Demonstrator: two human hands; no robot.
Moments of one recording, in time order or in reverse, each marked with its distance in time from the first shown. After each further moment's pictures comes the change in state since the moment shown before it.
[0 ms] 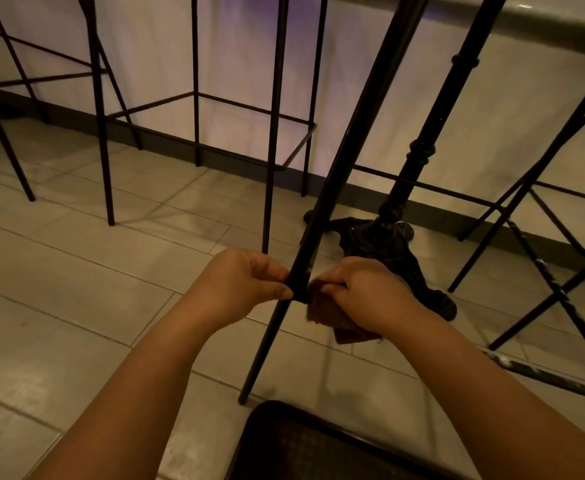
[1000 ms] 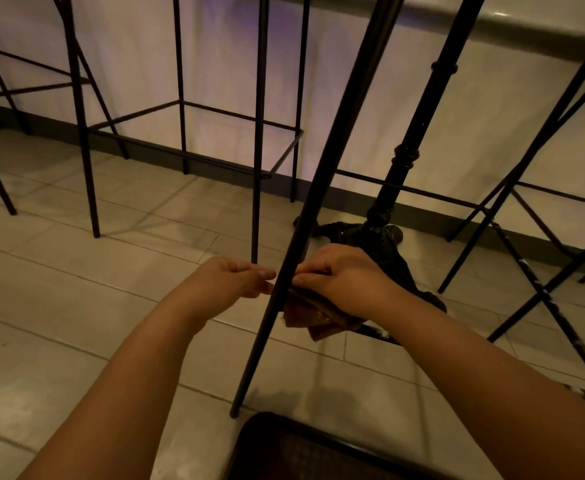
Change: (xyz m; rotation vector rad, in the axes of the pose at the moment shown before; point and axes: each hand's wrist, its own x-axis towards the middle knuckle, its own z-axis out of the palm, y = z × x) left_hand 0.023 -0.008 -0.006 -0.094 -0.042 -0.167; right_hand 0.029 0.013 -0.003 0.222 0.073 -0.053
